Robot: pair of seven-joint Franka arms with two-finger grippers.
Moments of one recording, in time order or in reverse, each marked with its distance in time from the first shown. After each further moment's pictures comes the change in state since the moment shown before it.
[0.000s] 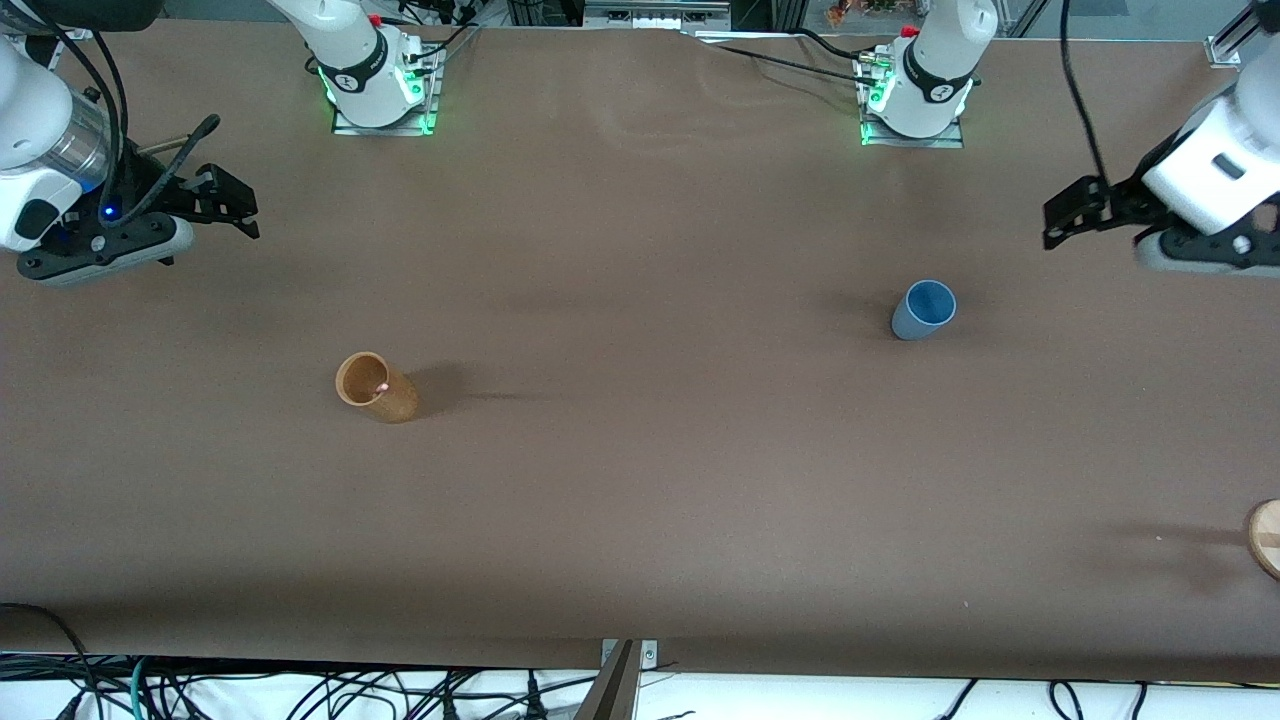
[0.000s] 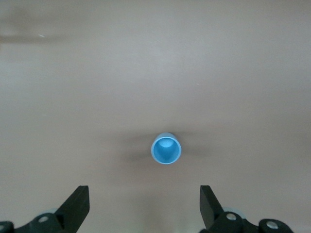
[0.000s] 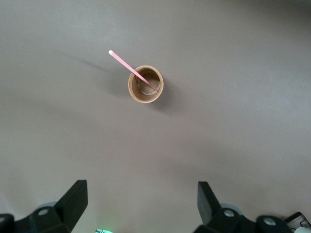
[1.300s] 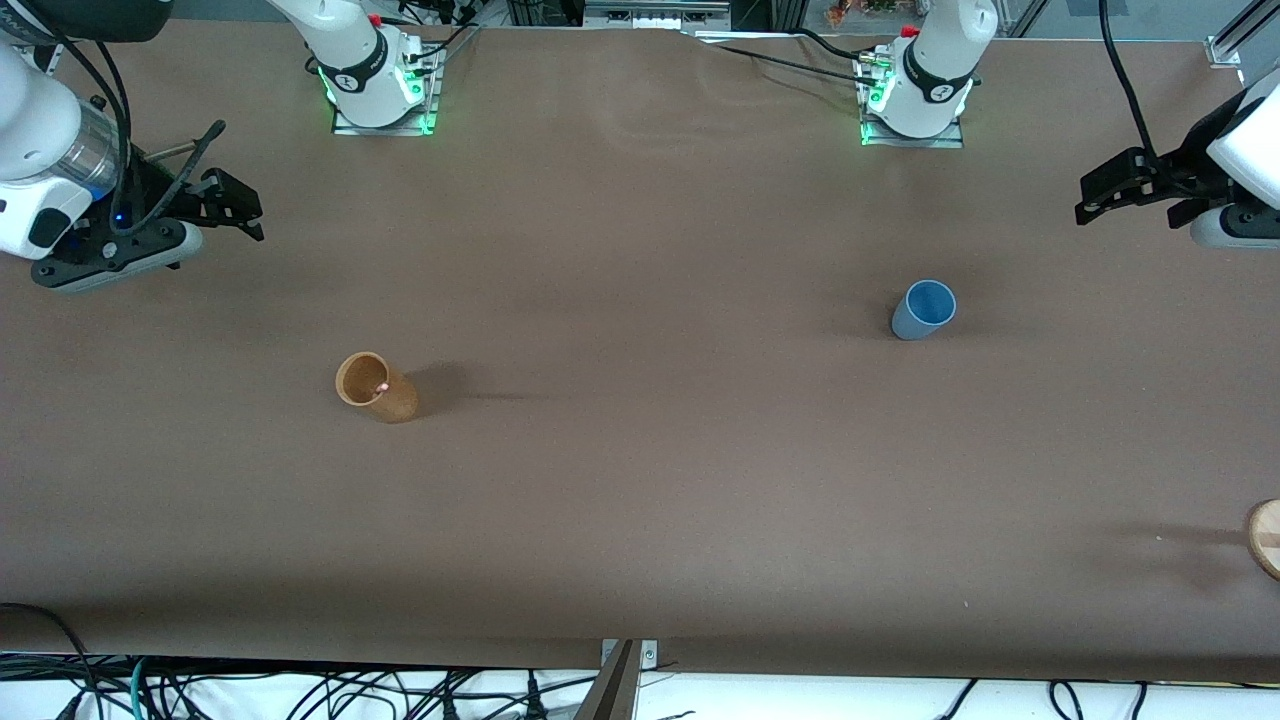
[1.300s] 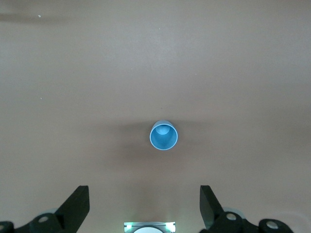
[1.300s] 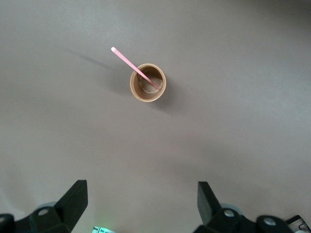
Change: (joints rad) left arm 0.039 0.018 0.012 0.055 -0.061 -0.093 -0.001; right arm 0.002 0.012 0.003 0.000 0.000 -0.003 -0.024
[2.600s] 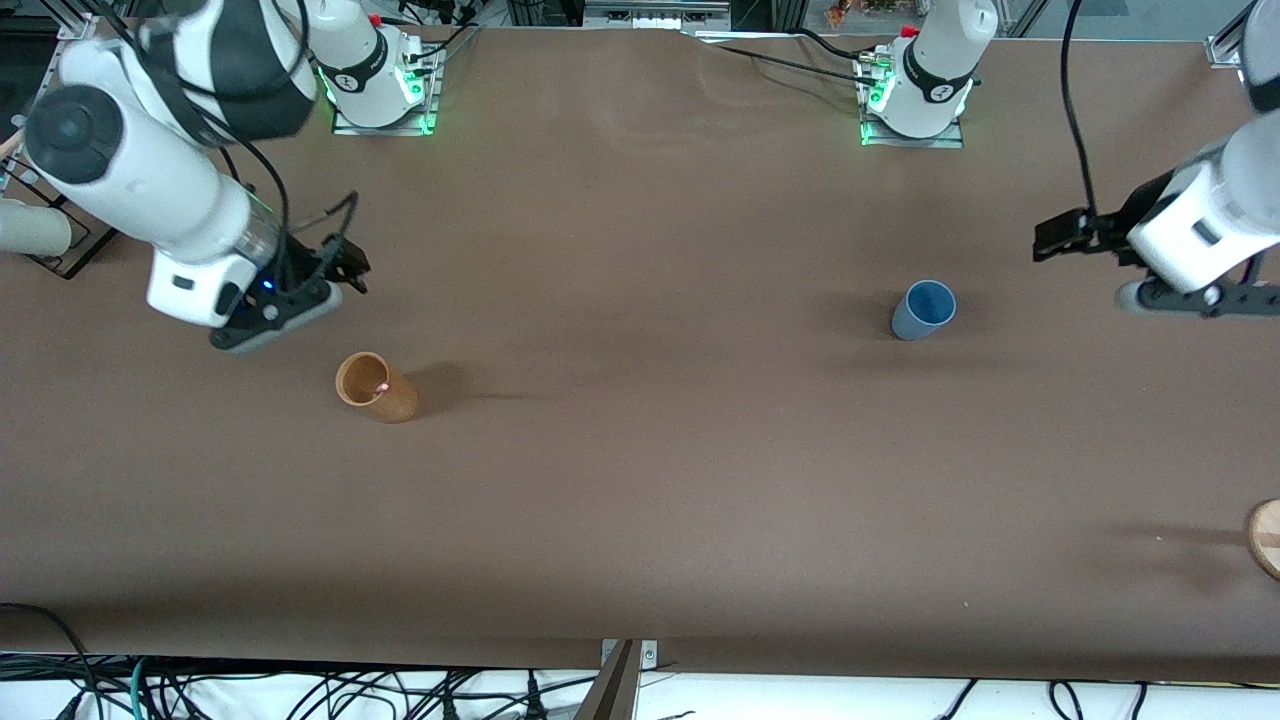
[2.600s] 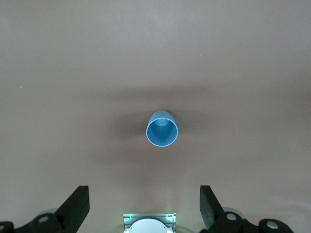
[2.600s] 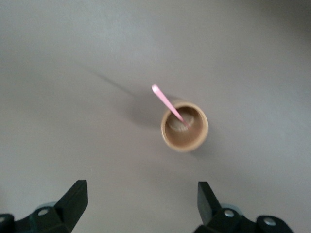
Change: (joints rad) left arm -0.007 0.149 -0.012 -0.013 -0.001 0.000 -0.002; right arm 0.047 0.128 0.083 -0.151 0.008 0.331 -0.006
